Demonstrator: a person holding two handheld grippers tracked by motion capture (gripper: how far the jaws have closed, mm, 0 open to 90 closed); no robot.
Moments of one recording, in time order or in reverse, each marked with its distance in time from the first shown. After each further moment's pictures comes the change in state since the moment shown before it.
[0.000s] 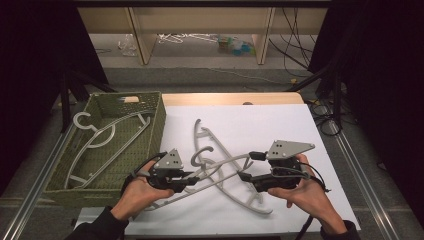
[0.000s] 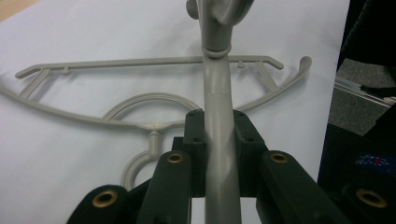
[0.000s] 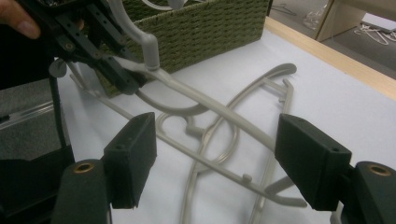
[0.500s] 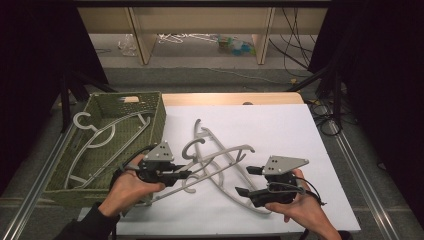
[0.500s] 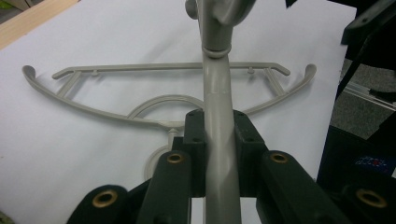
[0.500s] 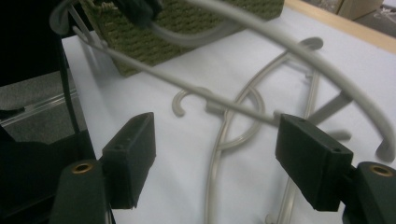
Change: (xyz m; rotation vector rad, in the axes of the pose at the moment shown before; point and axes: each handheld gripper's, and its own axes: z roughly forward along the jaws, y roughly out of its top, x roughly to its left) left arm 0.007 0.012 -0.028 -0.003 0.041 -0.013; right arm 0.017 -0.029 0.011 0.028 0.028 0.019
